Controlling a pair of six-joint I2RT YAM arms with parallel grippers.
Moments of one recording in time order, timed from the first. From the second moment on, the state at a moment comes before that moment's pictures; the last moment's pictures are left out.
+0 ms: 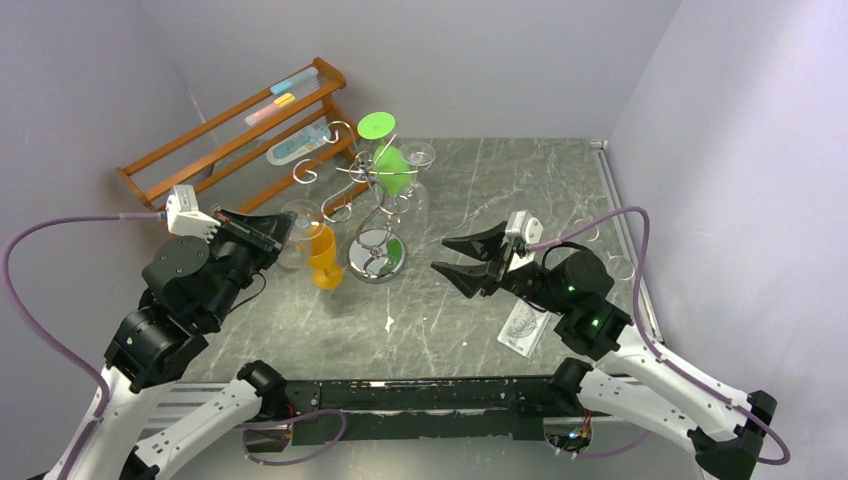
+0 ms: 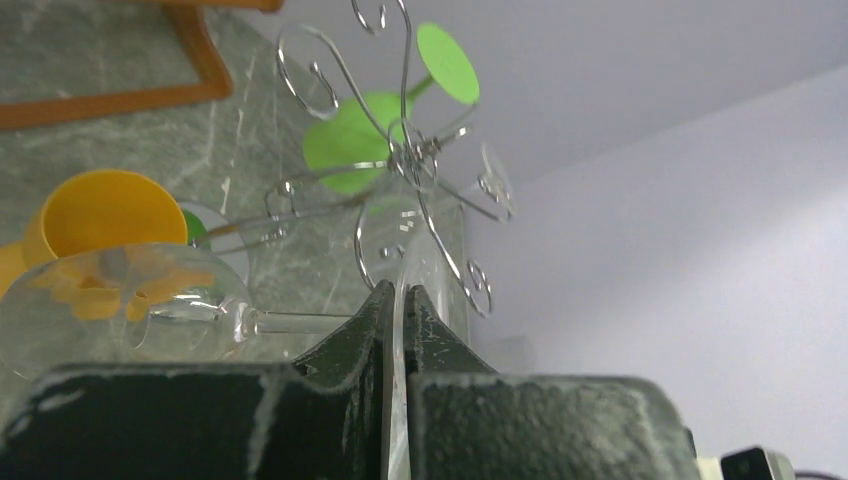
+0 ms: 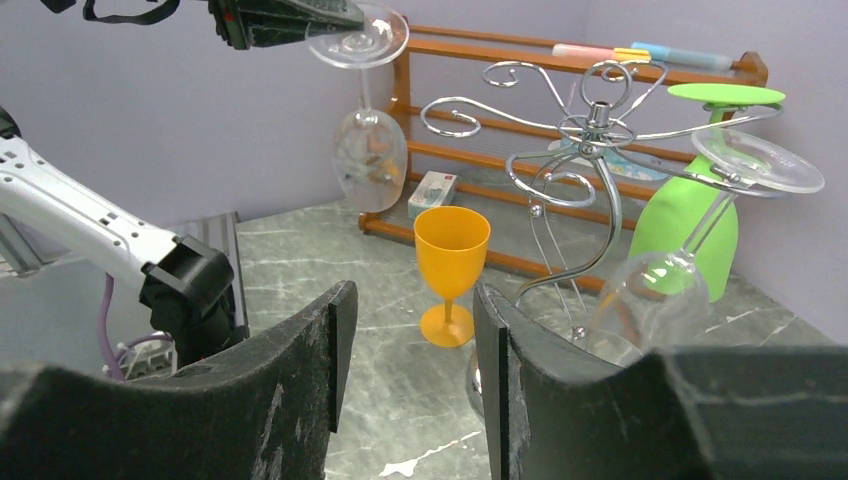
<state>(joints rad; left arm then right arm) -0.63 0.63 1.17 -0.67 -0.38 -1.03 0.87 0.70 0.70 0.23 -0.29 0.04</state>
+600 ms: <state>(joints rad) -0.63 0.78 1.10 -0.34 -0.53 -1.03 0.87 0.73 0.70 0.28 -0.30 0.09</state>
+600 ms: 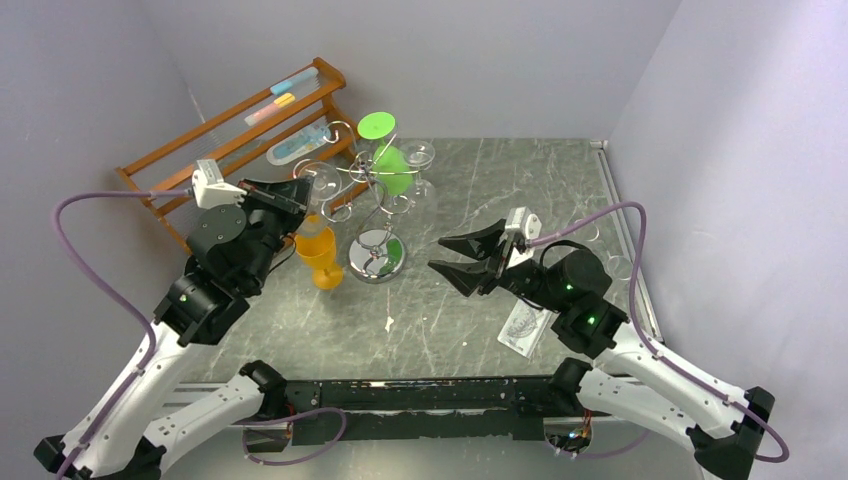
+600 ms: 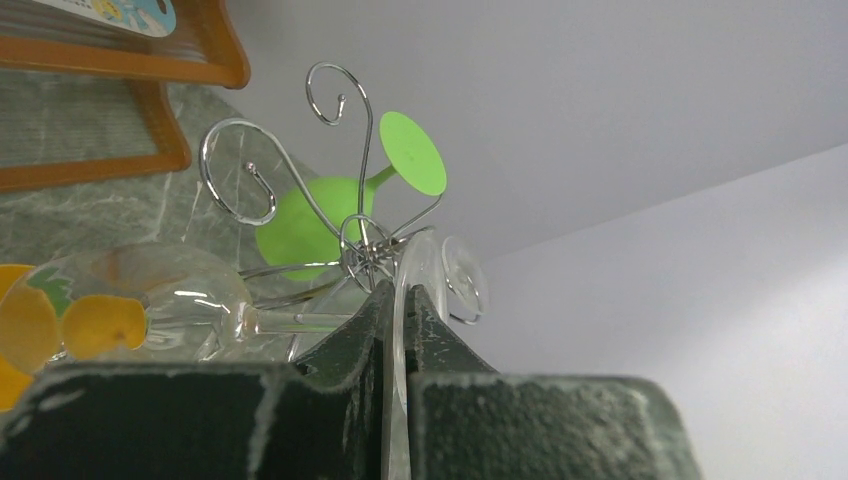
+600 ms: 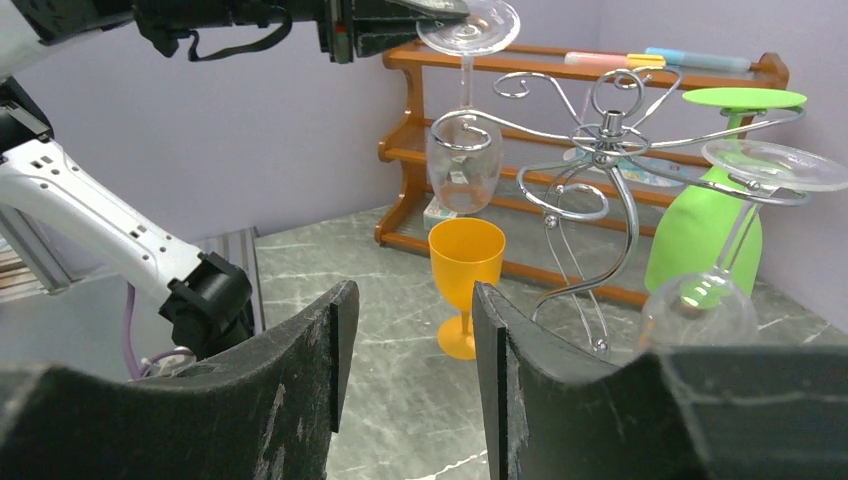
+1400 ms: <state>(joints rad) -0.58 0.95 1.09 -0.15 -0.62 -1.00 0.87 0.72 0.69 0.26 -0.30 0.09</state>
